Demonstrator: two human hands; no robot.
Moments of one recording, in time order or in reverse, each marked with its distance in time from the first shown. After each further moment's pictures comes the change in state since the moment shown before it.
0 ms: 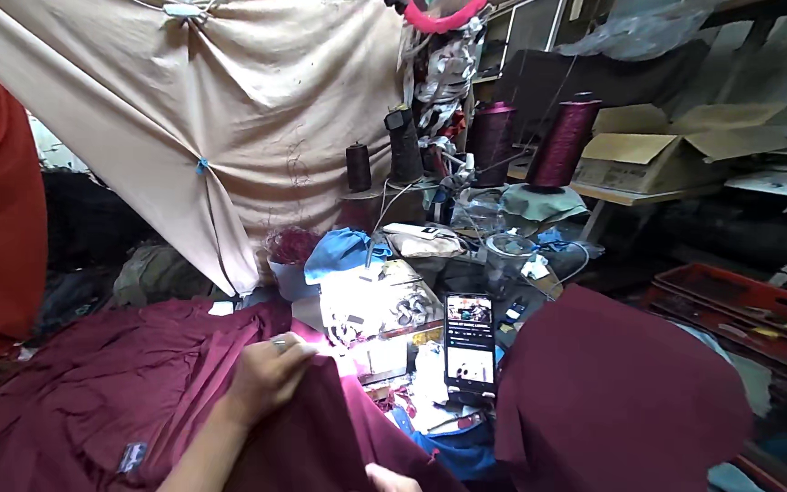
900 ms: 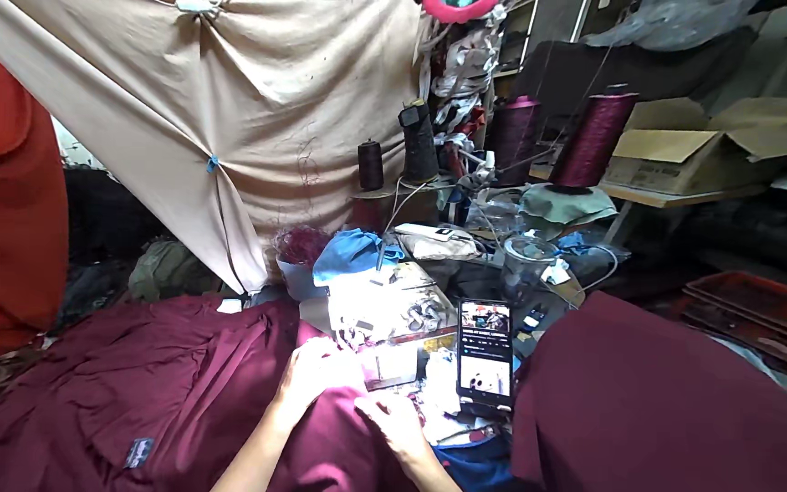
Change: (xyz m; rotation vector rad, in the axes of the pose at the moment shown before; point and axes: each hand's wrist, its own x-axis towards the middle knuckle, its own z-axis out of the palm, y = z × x) left_hand -0.007 0.004 0.074 -0.202 -0.237 -0.709; right_hand 0.103 0.064 -0.016 0.060 0.166 0.224
